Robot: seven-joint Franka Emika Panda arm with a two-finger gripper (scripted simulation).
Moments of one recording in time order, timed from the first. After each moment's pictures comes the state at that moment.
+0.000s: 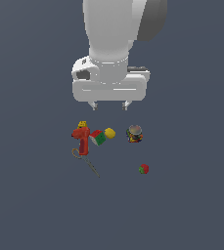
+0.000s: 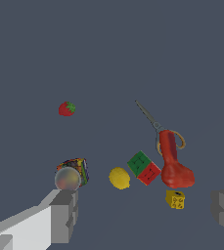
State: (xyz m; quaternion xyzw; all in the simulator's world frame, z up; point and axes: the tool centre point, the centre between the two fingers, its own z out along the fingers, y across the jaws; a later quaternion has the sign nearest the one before) arm 0.003 -0.005 0.322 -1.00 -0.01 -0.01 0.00
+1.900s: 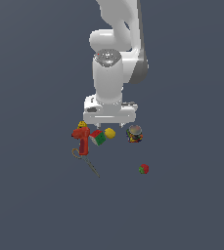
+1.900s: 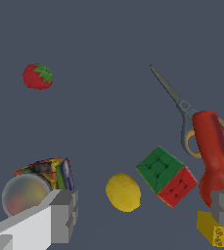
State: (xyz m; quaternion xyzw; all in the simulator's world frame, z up) arm -0.033 -0.007 0.176 -1.00 -0.01 -0.01 0.01
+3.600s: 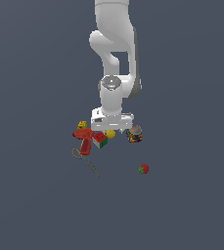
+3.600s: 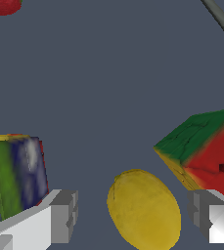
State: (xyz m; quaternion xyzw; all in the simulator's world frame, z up) arm -0.079 0.000 0.067 -1.00 -0.04 -0.03 0.00
